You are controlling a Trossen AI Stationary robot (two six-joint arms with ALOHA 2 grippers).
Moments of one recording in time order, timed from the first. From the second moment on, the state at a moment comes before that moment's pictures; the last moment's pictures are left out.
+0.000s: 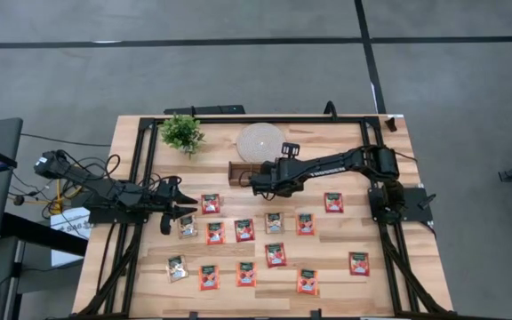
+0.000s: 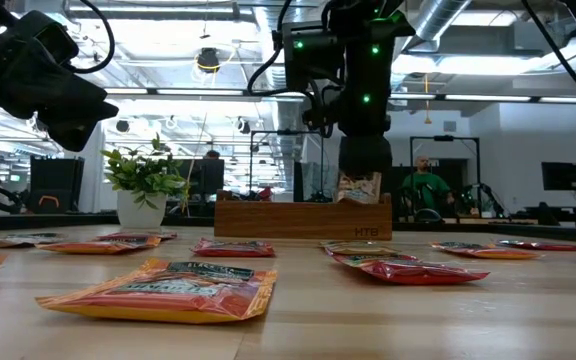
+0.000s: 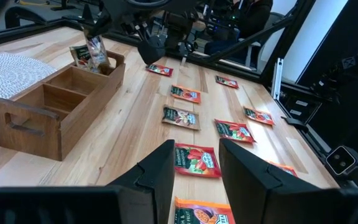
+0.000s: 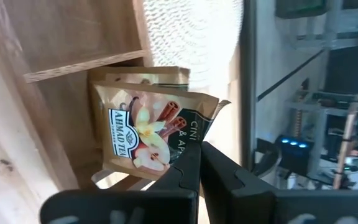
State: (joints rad) left arm -0.38 0.27 0.00 0.13 -0.36 -0.36; right arm 0.00 2.03 1.55 -1.16 0.76 0.16
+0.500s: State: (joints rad) left arm -0.38 0.27 0.00 0.13 -0.36 -0.36; right arm -0.01 2.03 1.55 -1.14 0.74 0.15
